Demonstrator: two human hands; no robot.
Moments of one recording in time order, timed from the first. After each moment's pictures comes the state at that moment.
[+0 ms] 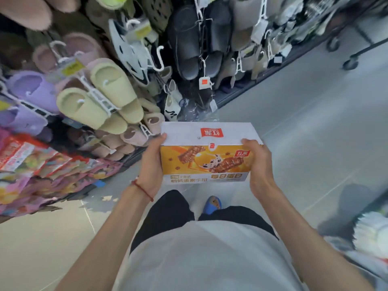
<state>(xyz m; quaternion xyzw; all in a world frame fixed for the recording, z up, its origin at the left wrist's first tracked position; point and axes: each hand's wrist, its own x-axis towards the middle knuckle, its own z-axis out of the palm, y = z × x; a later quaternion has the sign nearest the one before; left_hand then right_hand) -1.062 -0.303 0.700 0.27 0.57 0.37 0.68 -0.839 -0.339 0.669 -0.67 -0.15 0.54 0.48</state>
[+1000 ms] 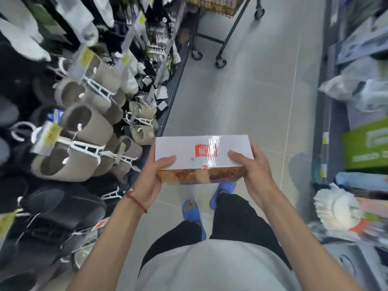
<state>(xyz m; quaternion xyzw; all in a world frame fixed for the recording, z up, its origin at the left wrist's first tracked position) -0.580 0.045 0.664 0.44 0.40 0.06 0.80 -0.414 -0.150 0.665 -0.66 0.06 0.38 0.64</state>
